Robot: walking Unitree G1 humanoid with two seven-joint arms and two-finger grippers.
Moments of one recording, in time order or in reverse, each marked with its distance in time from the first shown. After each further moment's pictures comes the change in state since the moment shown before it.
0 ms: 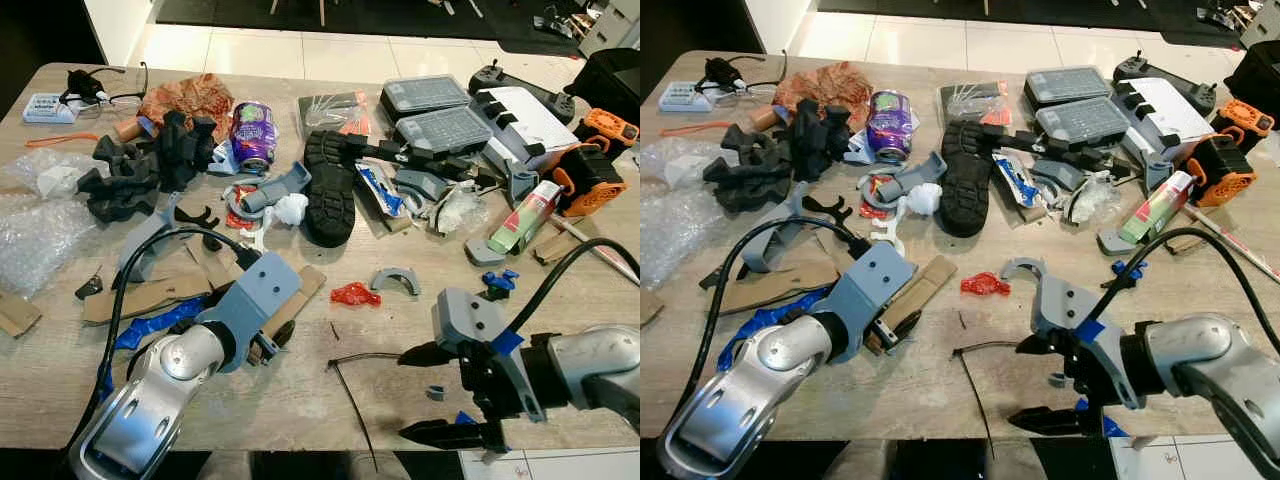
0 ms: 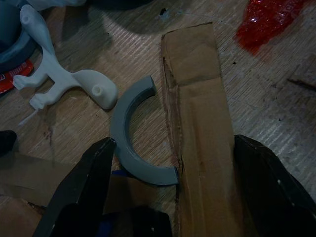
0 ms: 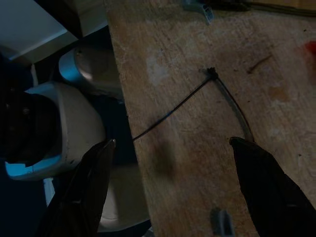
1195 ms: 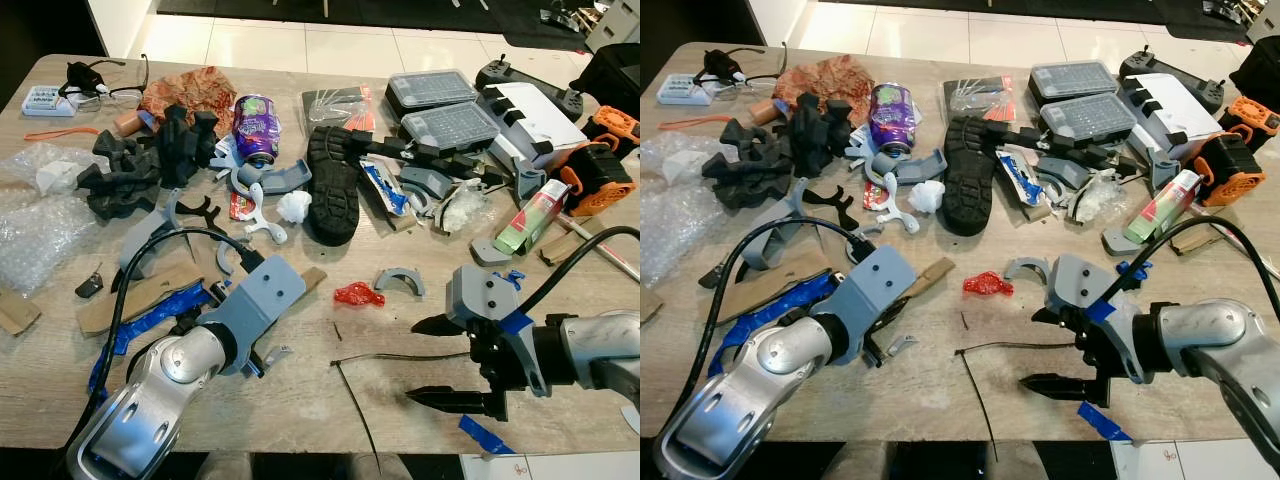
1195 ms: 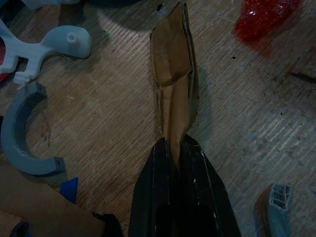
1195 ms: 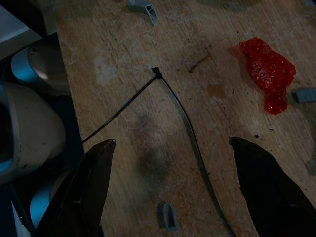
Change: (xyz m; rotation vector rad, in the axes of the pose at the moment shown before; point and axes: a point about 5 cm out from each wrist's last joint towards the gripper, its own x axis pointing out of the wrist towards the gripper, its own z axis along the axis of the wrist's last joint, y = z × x) left arm -0.003 -0.004 0.002 0.034 -0.001 -0.029; right arm -0.011 -0.017 0.000 -0.040 -0.004 -0.135
